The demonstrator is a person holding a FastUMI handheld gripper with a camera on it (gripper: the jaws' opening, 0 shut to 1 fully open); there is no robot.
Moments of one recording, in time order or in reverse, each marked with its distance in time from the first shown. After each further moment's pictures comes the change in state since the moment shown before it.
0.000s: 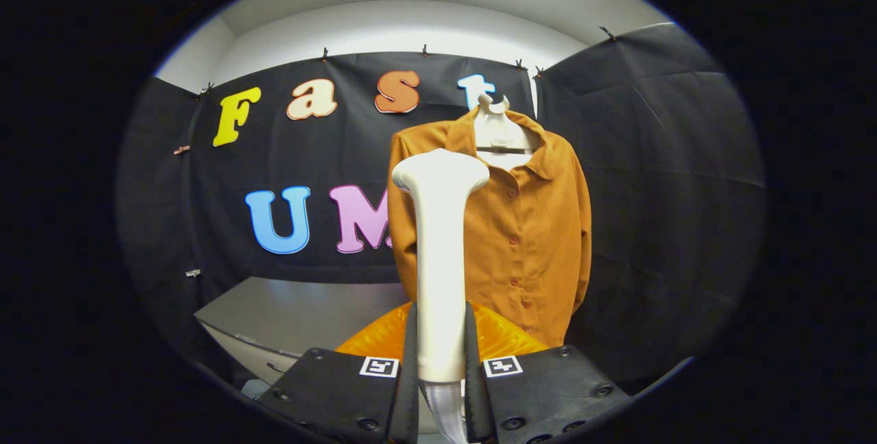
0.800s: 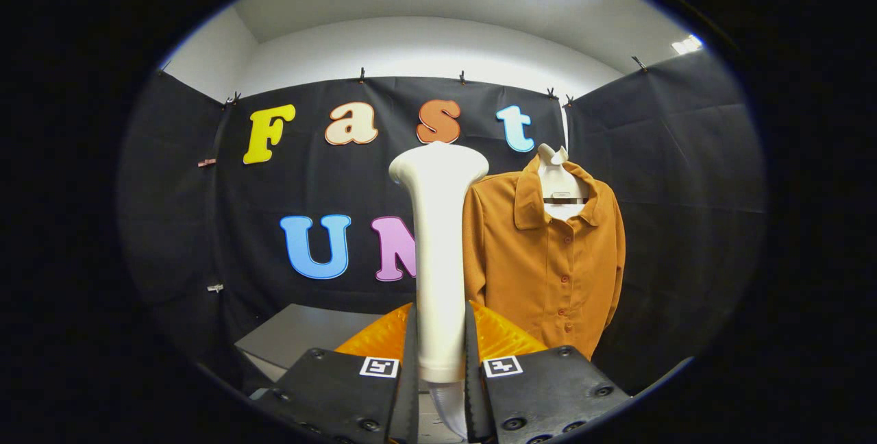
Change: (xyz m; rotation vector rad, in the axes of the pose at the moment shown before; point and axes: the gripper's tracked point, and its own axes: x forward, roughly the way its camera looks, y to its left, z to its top) arm -0.025 0.100 0.056 -0.014 -0.077 0.050
